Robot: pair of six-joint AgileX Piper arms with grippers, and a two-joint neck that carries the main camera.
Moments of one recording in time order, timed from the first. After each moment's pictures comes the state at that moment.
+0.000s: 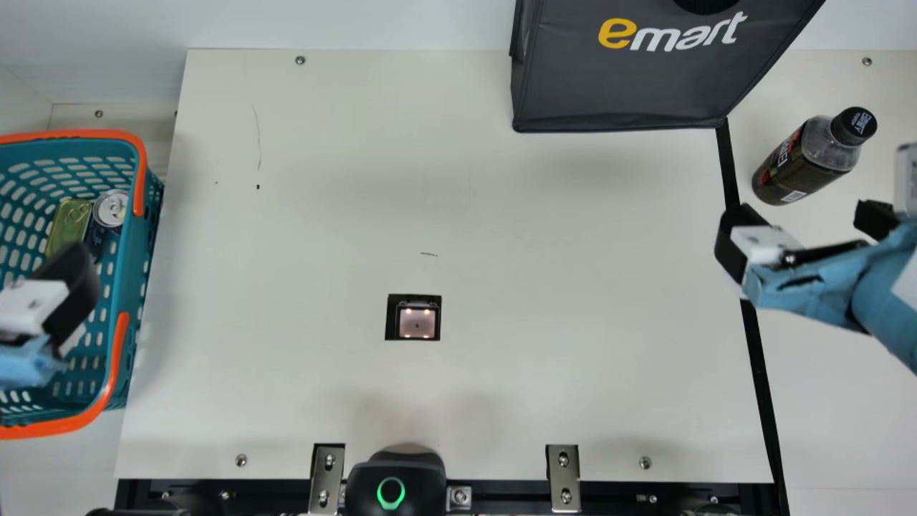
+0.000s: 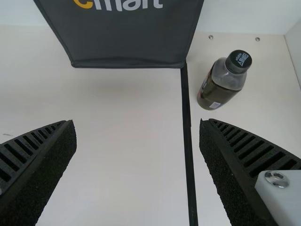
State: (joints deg) left arm -1.6 43.2 -69.0 -1.5 69.4 2.7; right arm -0.3 50.8 -70.7 0.3 65.4 -3.4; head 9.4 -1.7
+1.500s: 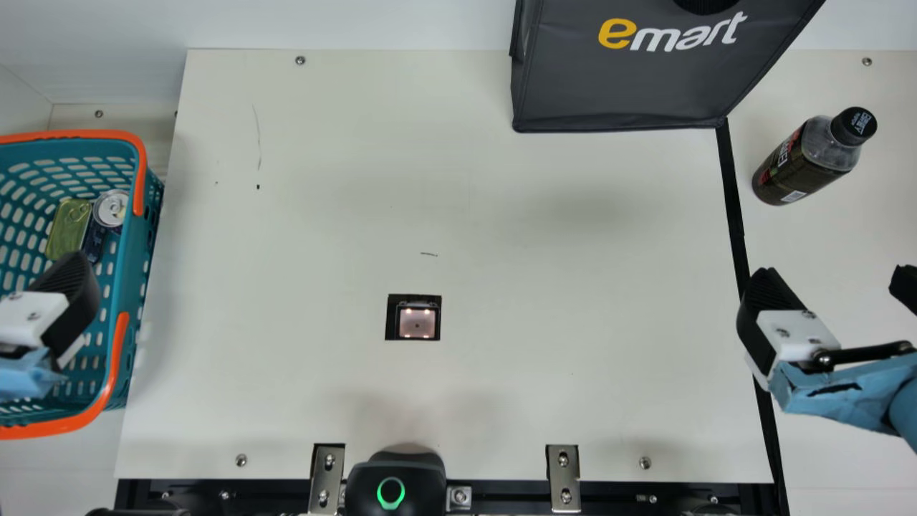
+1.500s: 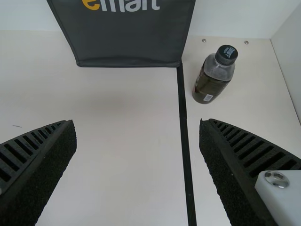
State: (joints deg) left arm -1.6 43.2 -69.0 -1.5 69.4 2.7; right arm 0.6 42.3 -69.8 -0.8 70.0 -2.2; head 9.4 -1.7
